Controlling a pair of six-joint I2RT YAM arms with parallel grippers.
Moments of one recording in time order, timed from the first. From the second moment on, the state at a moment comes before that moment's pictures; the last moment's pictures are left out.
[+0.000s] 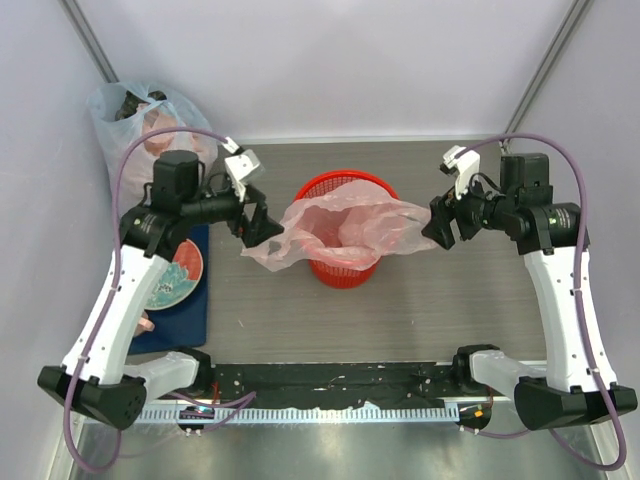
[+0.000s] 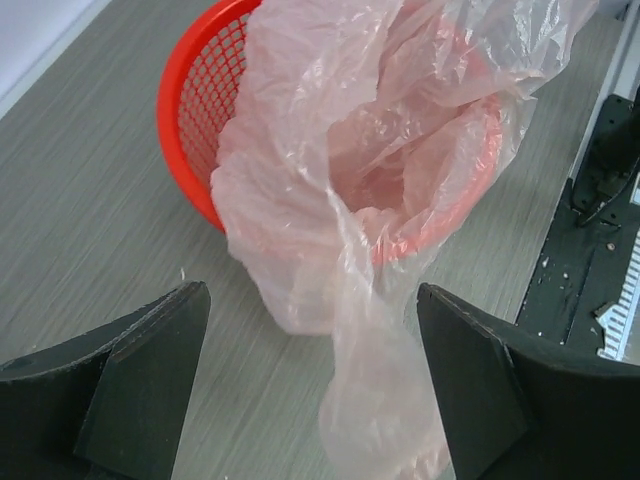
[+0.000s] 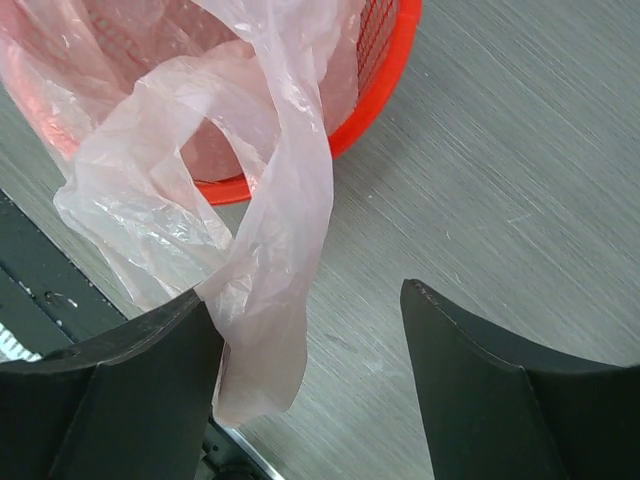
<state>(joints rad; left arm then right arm) -0.29 1.12 1.38 -0.75 0.72 0.31 0.07 1.10 1.45 -1.11 -0.53 -0.45</state>
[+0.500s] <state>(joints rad) -0.43 1.27 1.39 -0.68 0.46 0.32 0.07 1.17 1.40 -1.06 -0.49 -0.49</state>
